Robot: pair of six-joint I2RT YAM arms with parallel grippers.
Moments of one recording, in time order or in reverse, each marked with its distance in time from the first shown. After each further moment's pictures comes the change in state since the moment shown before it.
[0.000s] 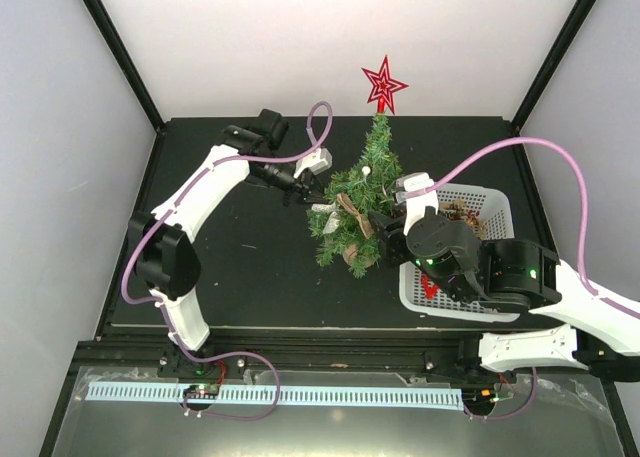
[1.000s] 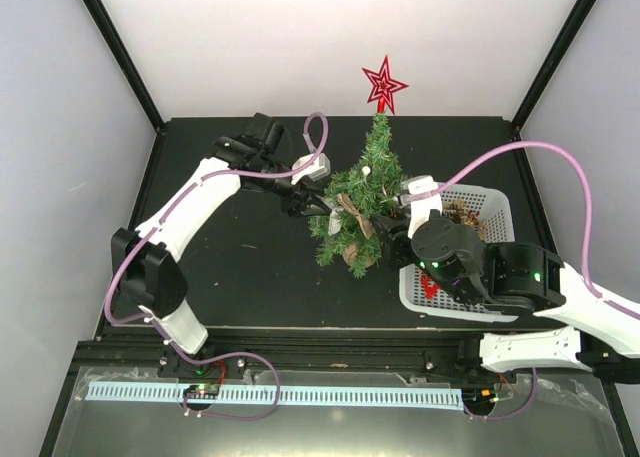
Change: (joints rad) left arm -0.022 -0.124 -0.131 0.157 -0.132 -0.082; right arm 0.000 -0.029 -0.035 0.008 -0.007 0.007
